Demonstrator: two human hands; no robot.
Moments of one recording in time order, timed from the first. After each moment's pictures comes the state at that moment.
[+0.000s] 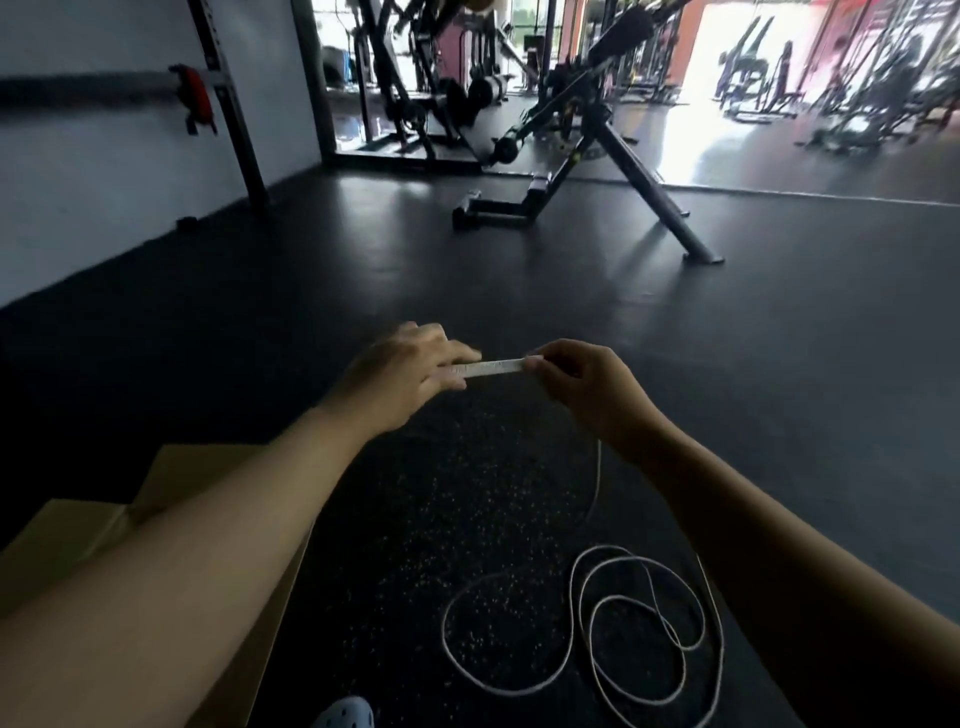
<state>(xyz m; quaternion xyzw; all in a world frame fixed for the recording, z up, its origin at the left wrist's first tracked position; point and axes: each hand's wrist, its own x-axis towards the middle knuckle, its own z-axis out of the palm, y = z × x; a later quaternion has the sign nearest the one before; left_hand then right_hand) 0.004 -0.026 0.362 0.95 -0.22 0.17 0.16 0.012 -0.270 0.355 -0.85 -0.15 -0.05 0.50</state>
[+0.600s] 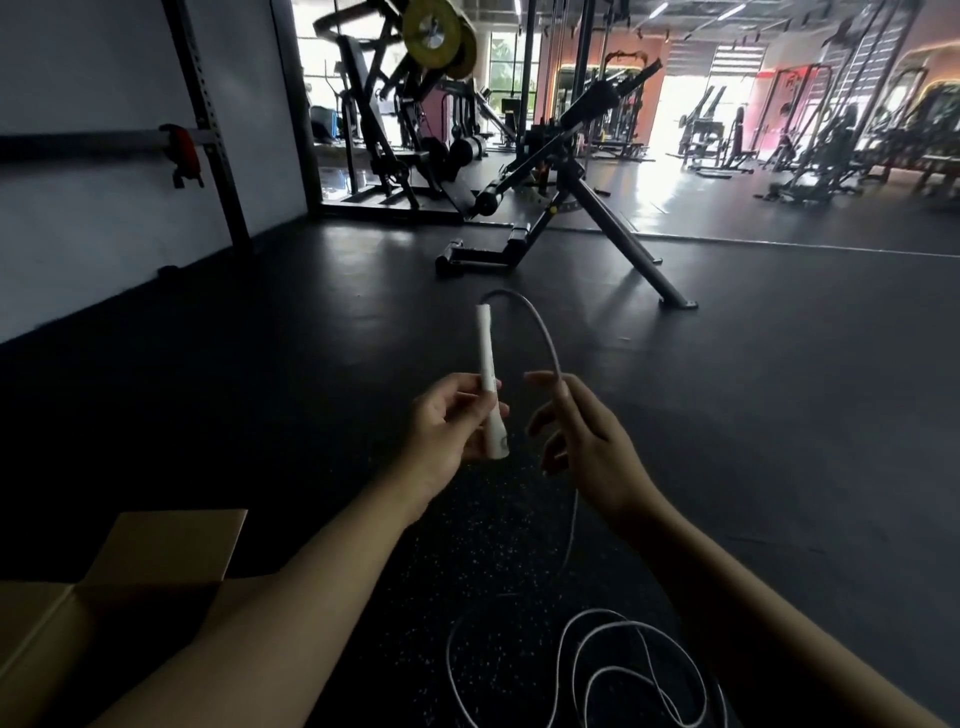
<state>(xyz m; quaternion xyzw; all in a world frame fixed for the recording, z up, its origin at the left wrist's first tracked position) 0.008 -0.100 0.365 0.69 -0.04 0.06 0.72 0.005 -0.272 0.368 -0.75 -0.15 -0.07 0.64</state>
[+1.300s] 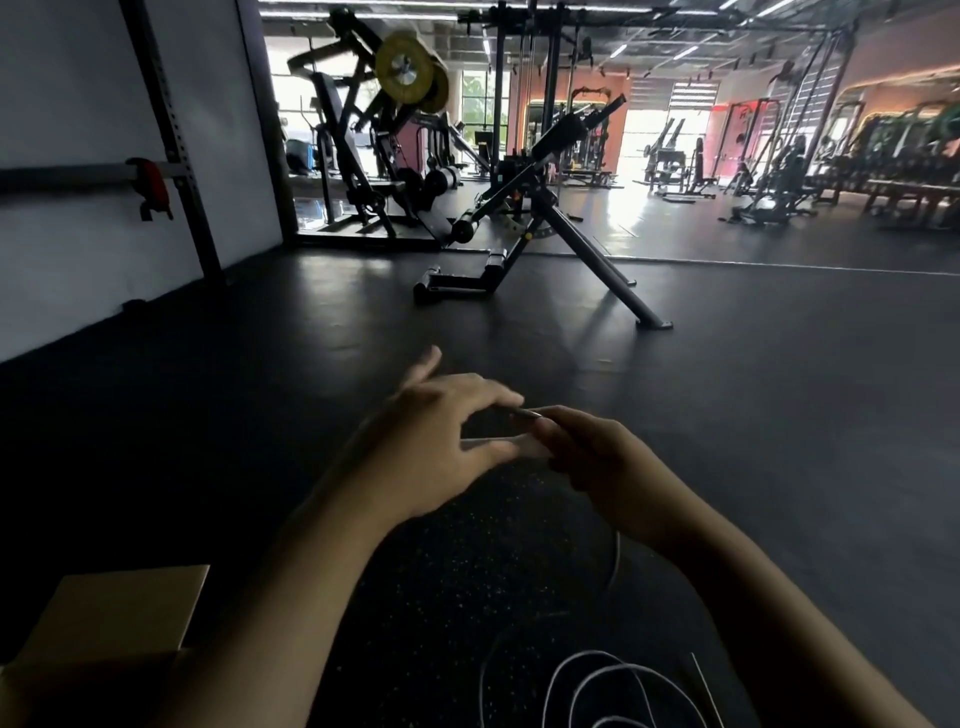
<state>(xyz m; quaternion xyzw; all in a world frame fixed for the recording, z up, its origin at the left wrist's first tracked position) 0.002 -0.095 0.432 0.92 -0.24 0.21 0.21 0.016 -0.304 0.396 -0.86 -0.23 -0.04 0.46</state>
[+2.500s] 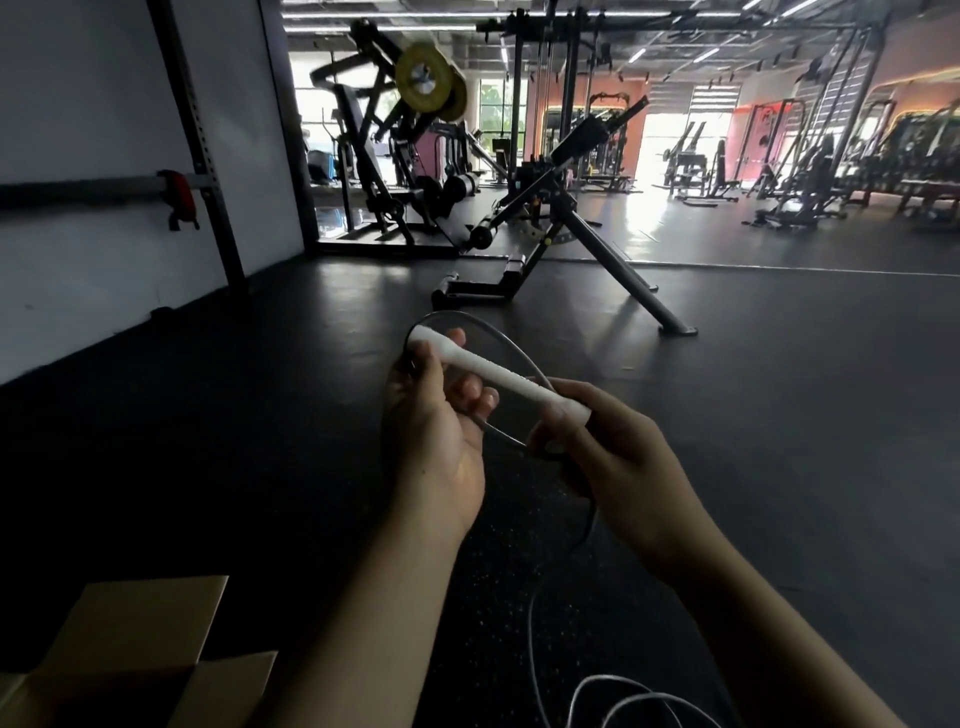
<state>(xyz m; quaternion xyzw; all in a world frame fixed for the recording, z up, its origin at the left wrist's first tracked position) 0.034 -0.121 0.428 0.36 0.02 0.16 0.92 0.018 -0.271 0.402 -0.73 -0.23 -0.10 0.64</state>
